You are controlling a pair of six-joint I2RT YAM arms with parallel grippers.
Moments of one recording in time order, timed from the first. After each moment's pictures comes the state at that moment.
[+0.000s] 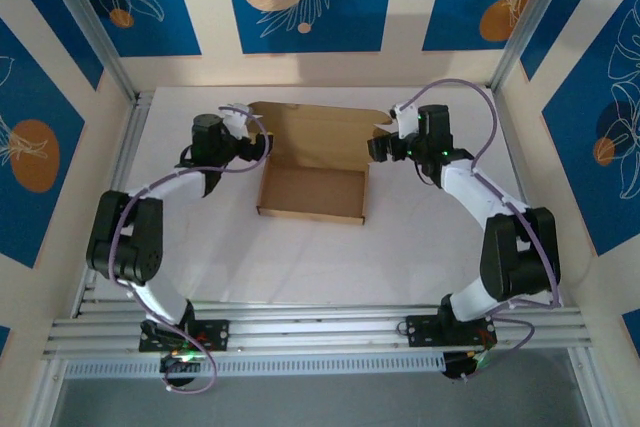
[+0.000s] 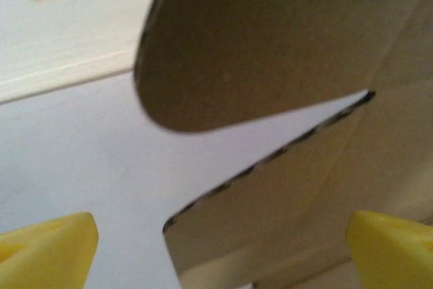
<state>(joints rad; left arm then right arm) -0.21 1.68 0.97 0.35 0.27 0.06 0.17 1.53 1.05 -0.14 -0.27 -0.12</state>
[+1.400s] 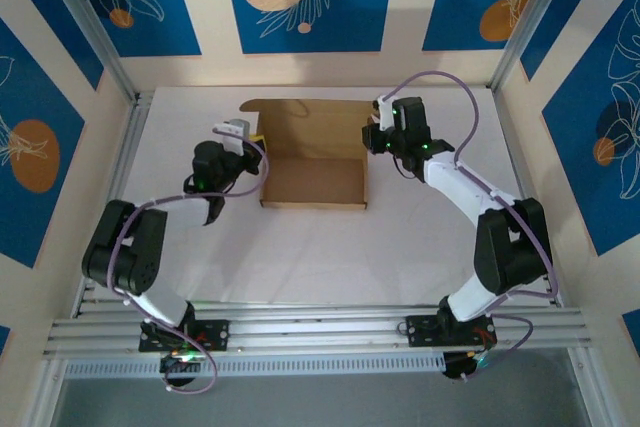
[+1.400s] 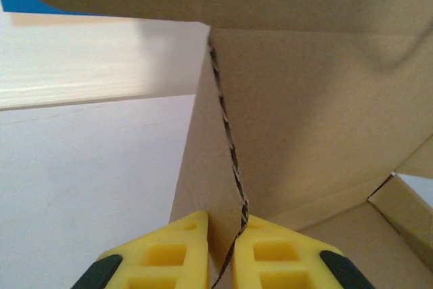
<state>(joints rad) -0.28 1.60 0.69 0.76 0.26 -0.18 0.33 1.57 1.14 -0.17 -0.11 0.16</state>
